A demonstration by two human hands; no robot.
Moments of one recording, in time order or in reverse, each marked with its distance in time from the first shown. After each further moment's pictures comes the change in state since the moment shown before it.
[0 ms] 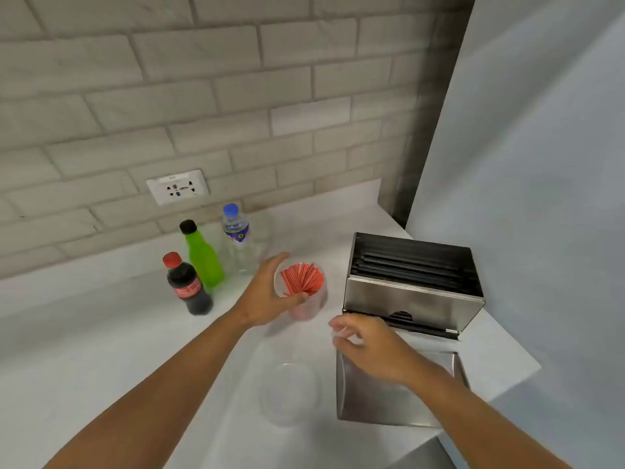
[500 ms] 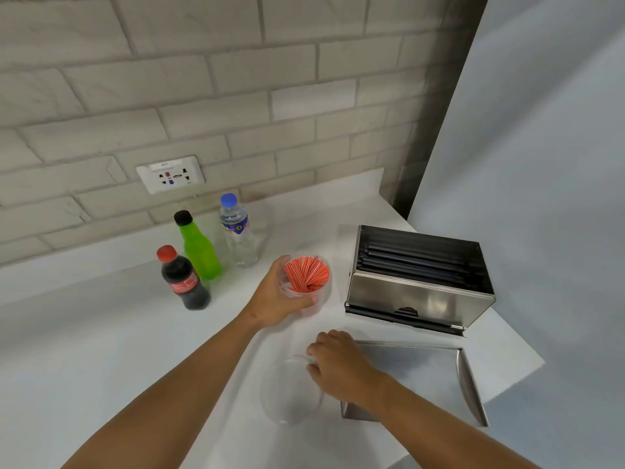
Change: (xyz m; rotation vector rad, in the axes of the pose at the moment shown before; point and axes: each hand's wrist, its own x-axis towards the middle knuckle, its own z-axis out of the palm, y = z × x) left_hand 0.007 -0.026 0.026 -0.265 -0.065 -0.115; right_hand 0.025 -0.006 0.079 -0.674 -0.185 -0.080
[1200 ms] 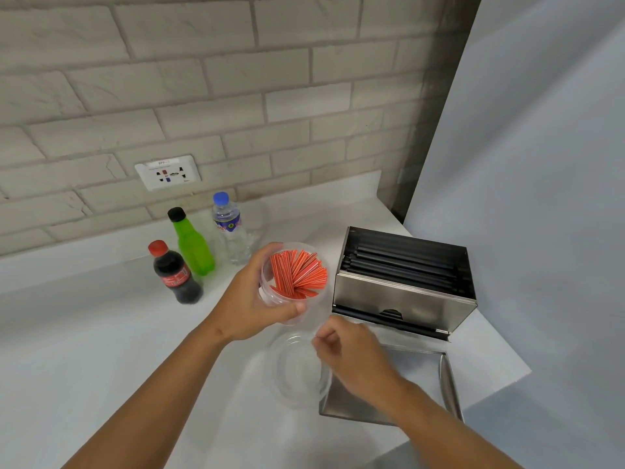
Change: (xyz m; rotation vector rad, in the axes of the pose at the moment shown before) left_hand -0.064 0.083 -0.013 0.082 0.076 0.290; right_hand -0.056 0.021 -0.062 0.652 0.257 0.165
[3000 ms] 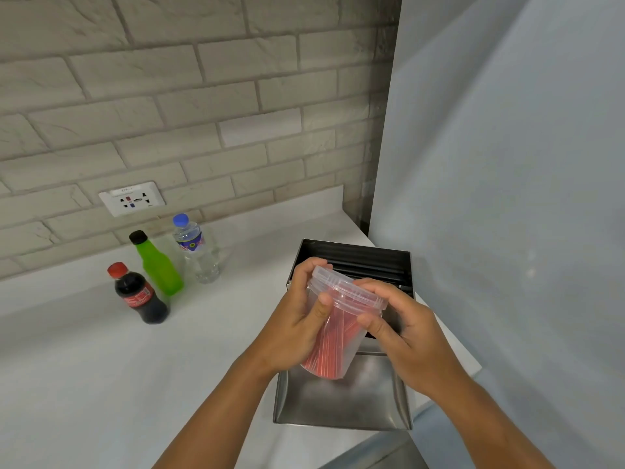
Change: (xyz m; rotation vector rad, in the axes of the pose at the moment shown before) left_hand 0.003 0.125 0.133 -0.247 -0.112 0.049; right_hand -0.063 0.041 -0.148 0.491 0.218 -0.277
